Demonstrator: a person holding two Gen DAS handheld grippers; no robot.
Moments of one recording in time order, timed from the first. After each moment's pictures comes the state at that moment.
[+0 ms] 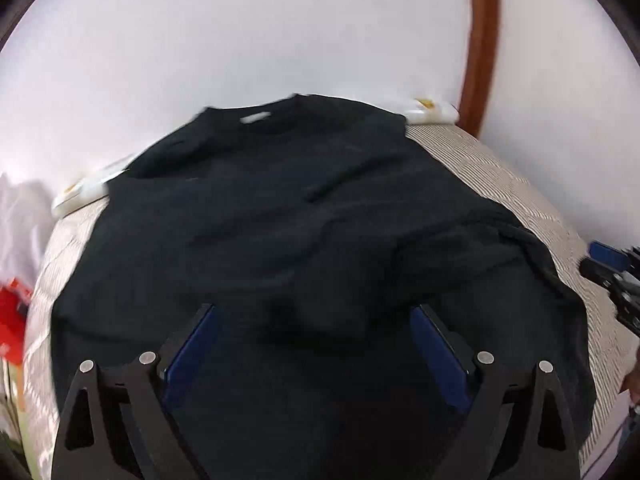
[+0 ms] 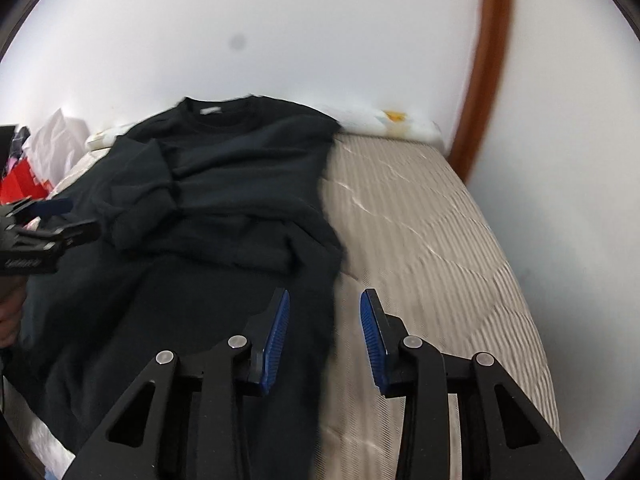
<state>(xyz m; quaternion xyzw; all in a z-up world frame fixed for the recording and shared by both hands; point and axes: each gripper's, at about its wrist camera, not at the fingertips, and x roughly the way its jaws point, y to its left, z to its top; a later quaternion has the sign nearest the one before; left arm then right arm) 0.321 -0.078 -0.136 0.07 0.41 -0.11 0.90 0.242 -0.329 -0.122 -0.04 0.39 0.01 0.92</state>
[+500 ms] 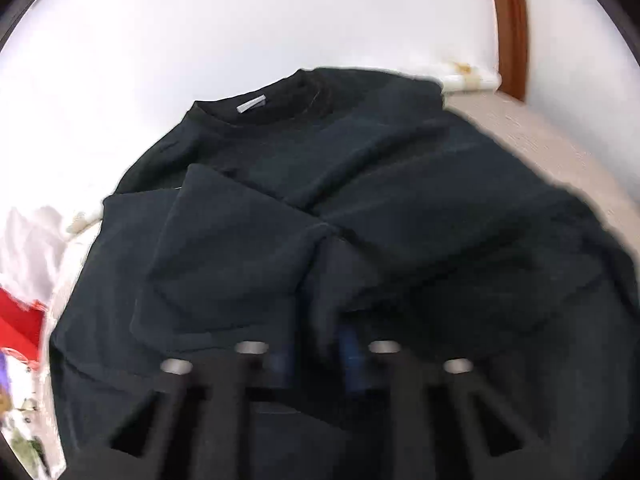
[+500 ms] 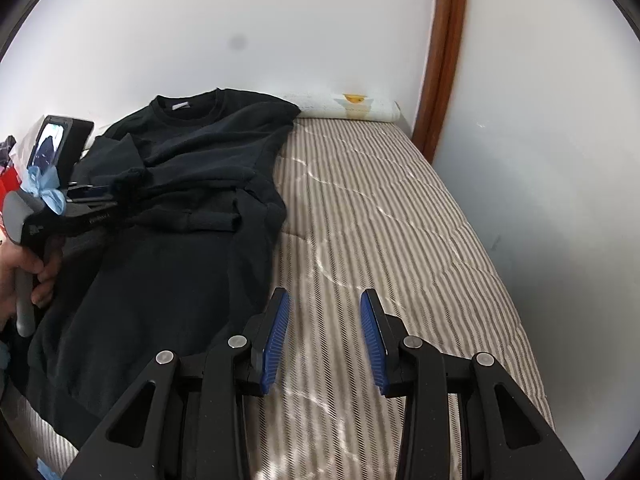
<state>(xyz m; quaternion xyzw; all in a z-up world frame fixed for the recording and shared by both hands) 0.379 -0.109 -0.170 0.10 0.42 -0.05 0.90 0.217 -0.351 -0.131 -0.03 0.39 -0.02 0.92</state>
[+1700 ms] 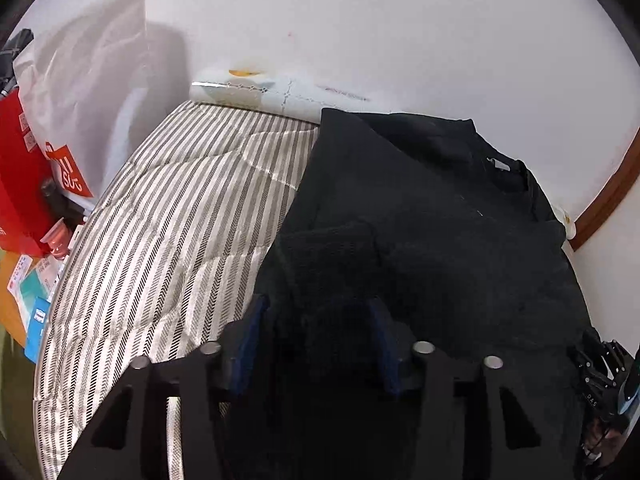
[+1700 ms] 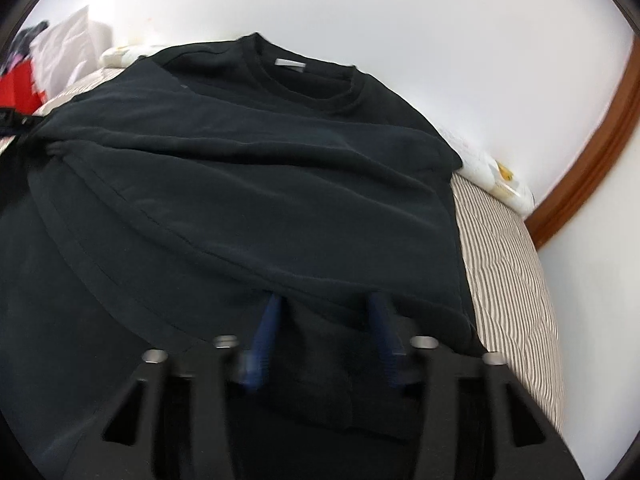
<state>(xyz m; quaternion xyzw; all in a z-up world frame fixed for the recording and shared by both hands) 0.393 0.189 -0.175 -0.14 0.43 0.02 0.89 0.372 -0.182 -0.182 -0.21 0.40 0.07 0.89</state>
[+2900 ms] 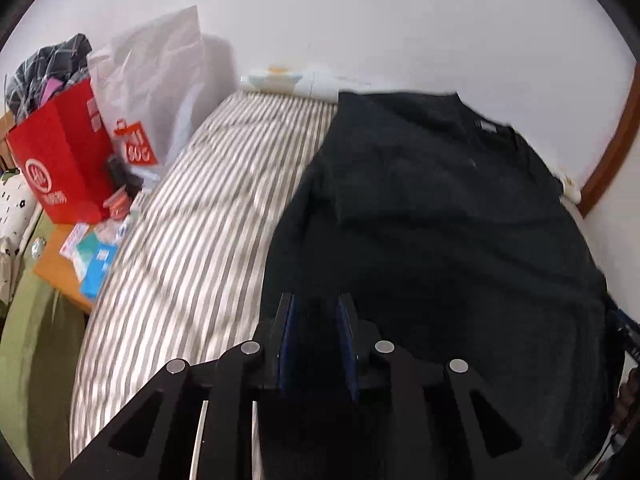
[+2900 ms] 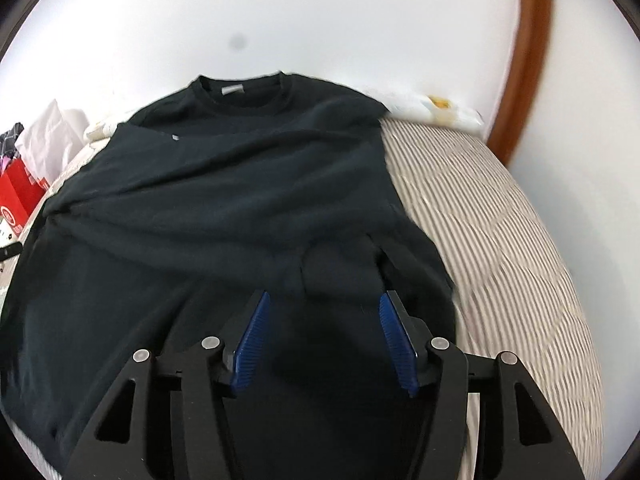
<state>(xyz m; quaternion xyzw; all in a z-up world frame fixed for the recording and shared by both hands) 0.269 0.177 -0.164 -0.10 0.44 0.06 0.89 0.276 -0.261 -0.152 -0.03 0.42 0.02 0.91</state>
